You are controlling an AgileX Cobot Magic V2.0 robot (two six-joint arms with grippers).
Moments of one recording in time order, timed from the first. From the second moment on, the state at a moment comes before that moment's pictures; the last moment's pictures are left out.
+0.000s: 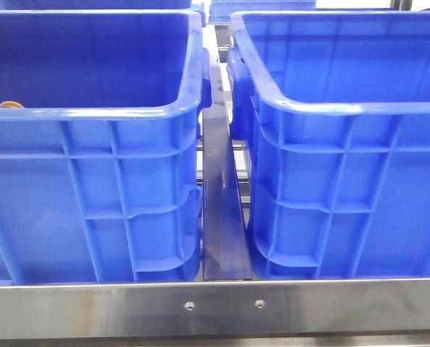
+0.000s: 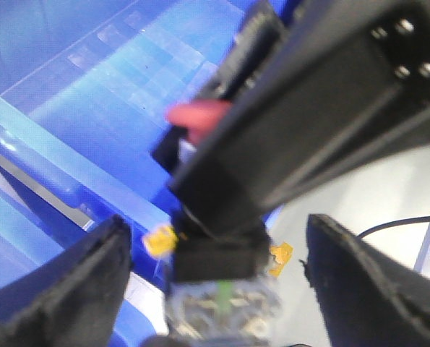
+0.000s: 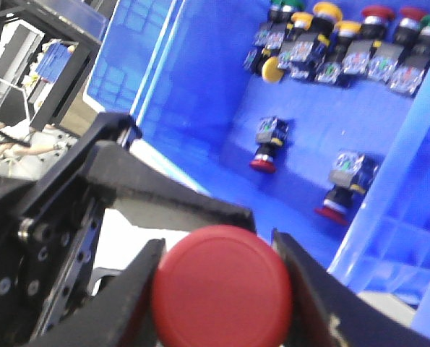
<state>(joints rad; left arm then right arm) -0.96 1.23 -1.16 -0.08 0.58 -0.03 0.32 1.14 -0.94 1.24 0.85 -0.61</state>
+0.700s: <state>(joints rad) -0.68 1.23 -1.16 -0.09 0.58 -0.04 -0.10 1.14 -0.98 1.20 0.82 -0.73</state>
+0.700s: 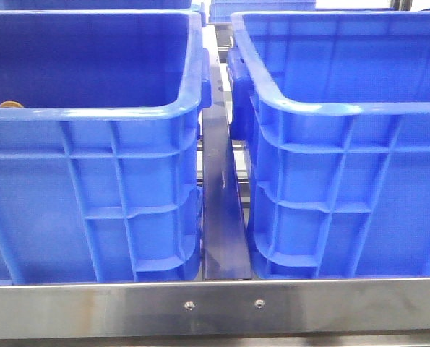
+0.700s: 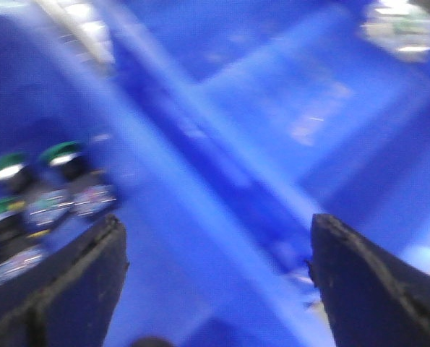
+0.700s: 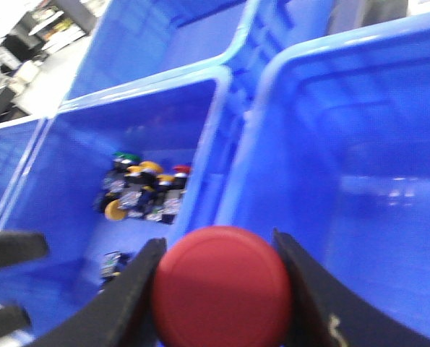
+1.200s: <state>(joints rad) -0.28 0.82 -0.78 -0.09 0.54 -0.06 -0.14 1.14 -0.98 1.19 0.74 -0.75</state>
